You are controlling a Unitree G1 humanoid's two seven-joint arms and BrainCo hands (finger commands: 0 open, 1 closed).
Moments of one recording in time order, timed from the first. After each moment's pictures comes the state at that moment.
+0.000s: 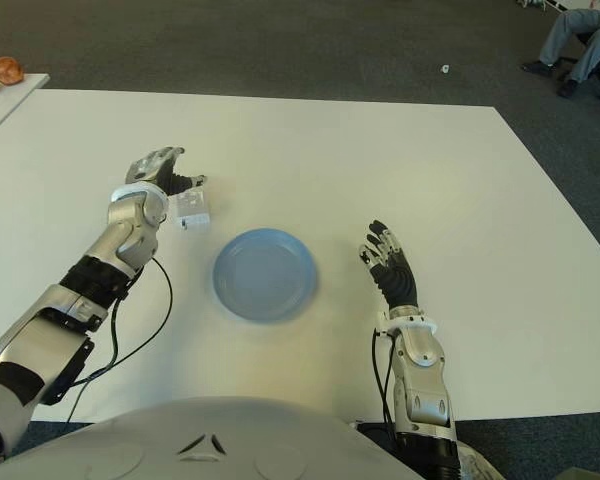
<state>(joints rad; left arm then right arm) -0.49 0.36 -0.41 0.39 0.79 0.54 -0.04 0.33 -0.14 -0.12 -0.18 0.07 0.02 0.12</state>
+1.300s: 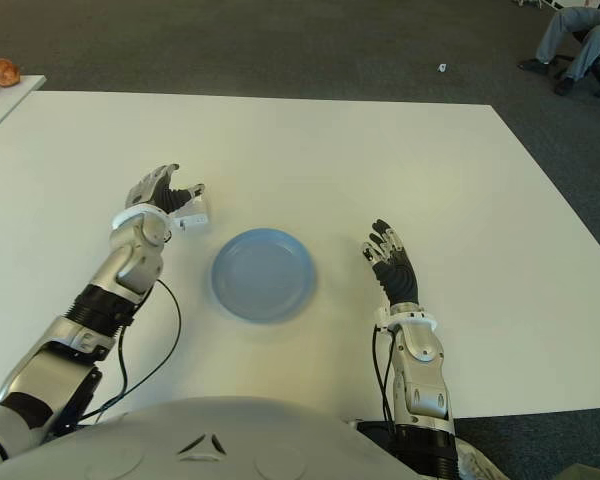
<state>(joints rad) -0.34 0.36 -0.32 0.27 0.65 0.48 -0.03 0.29 -0.13 -0.13 -0.13 0.08 0.01 0.11</state>
